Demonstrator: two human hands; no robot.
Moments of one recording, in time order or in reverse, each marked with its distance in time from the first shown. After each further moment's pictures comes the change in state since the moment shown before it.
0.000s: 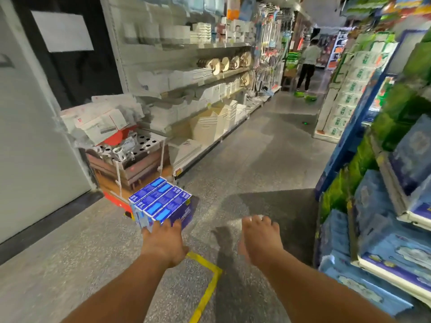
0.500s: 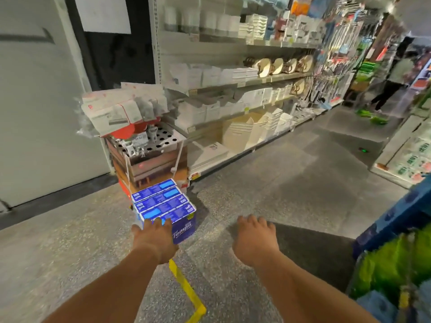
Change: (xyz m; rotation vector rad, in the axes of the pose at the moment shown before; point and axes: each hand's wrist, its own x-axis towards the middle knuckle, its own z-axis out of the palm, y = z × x) left_hand 0.237 0.080 -0.013 -0.040 -0.101 -0.325; right_hand 0.305 0.094 -0.028 -0.077 -0.027 -0.279
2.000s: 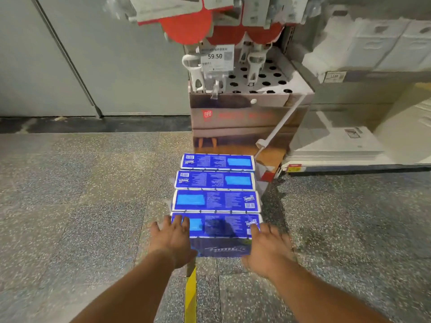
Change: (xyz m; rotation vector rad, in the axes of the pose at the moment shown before) left_hand 0.497 -0.025 0.323 -0.175 -0.206 -0.489; right_hand 0.631 -0.091 0.363 -0.207 -0.241 -0.635
